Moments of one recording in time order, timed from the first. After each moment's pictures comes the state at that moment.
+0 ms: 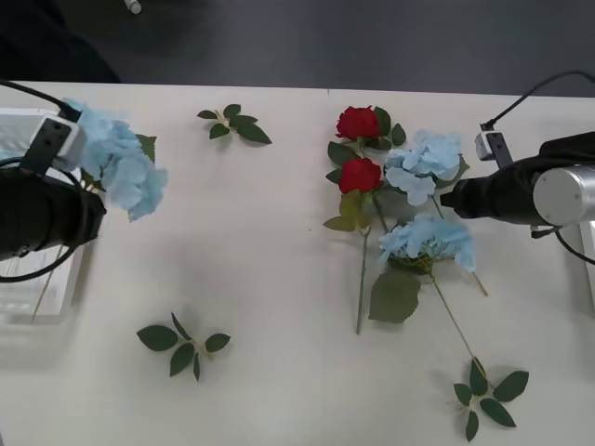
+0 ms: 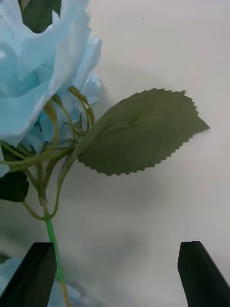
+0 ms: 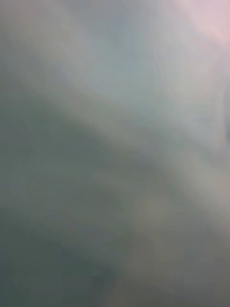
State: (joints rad) right arm -0.43 -0.68 0.22 -1.40 -0.82 0.94 1.57; left arm -0.18 0.22 0.32 -2.37 0.33 1.75 -1.95
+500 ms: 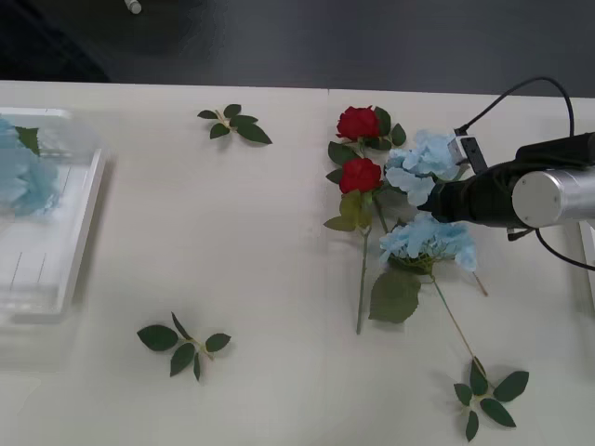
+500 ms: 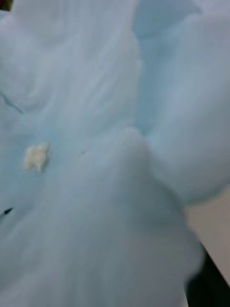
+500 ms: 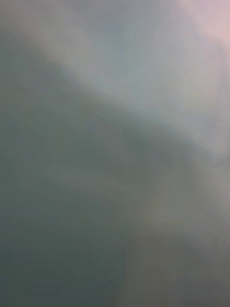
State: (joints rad) right arm -0.46 -0.67 0.31 -1.37 -0.92 0.88 1.61; left arm -0.18 0.39 0.58 -2.37 0.38 1.83 -1.95
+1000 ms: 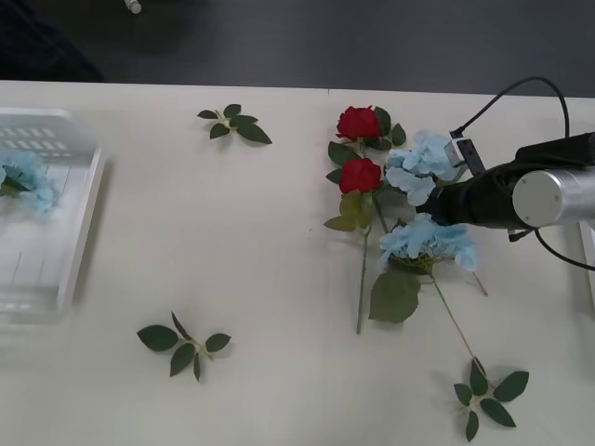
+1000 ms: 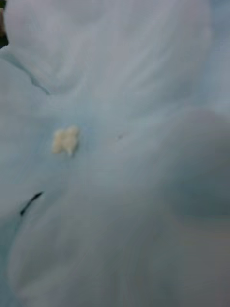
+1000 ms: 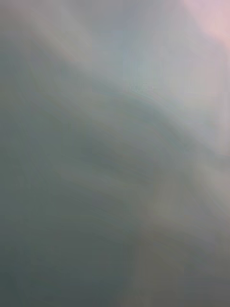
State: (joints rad) right arm -0.46 -0.67 0.31 -1.37 -0.94 0.90 1.67; left arm -0.18 0.44 0.68 -2.13 0.40 1.60 -1.95
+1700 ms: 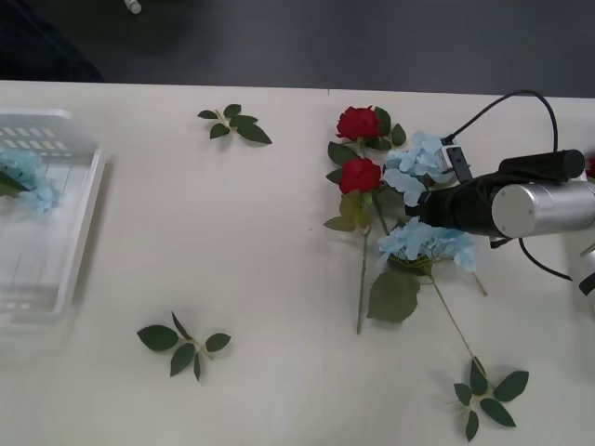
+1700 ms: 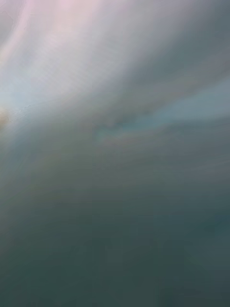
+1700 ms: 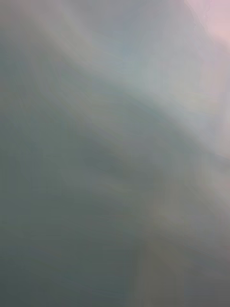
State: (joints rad) right arm -0.46 -0.60 0.31 -1.29 -0.87 0.81 1.67; left arm -0.18 0.52 0.68 -1.98 0.44 1.47 -1.95
